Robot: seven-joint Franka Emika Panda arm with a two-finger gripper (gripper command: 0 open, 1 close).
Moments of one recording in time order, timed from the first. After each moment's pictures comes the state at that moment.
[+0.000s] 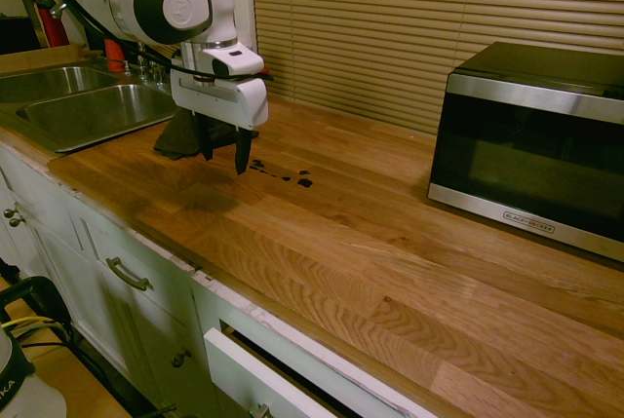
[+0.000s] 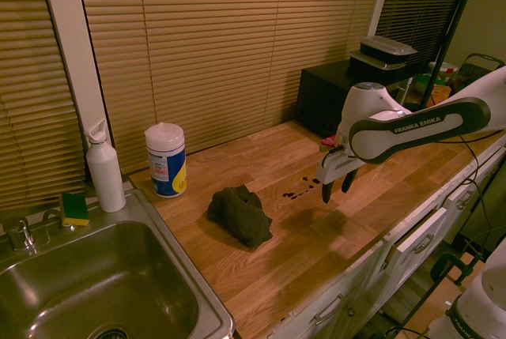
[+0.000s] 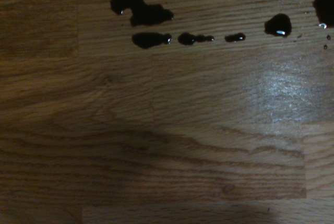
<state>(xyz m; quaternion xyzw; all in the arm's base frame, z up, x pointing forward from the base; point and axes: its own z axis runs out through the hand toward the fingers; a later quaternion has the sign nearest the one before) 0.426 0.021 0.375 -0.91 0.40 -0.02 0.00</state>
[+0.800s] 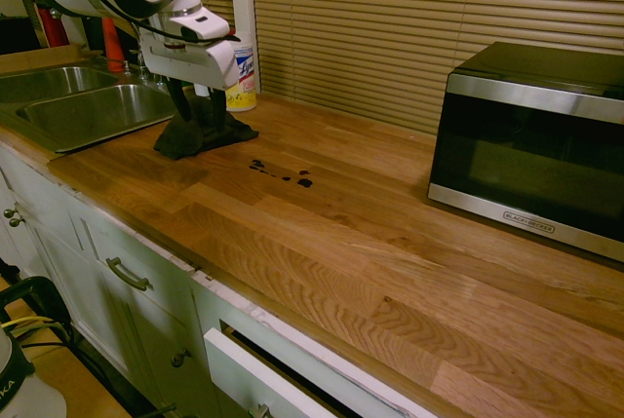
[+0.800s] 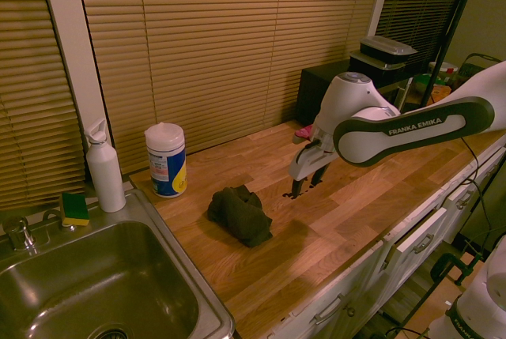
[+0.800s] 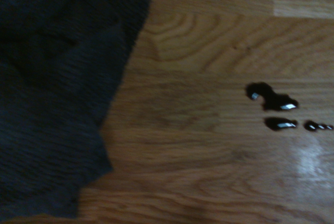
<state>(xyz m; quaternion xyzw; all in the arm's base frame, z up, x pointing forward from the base) 0.448 0.125 0.425 -0.93 0.35 -0.09 0.05</state>
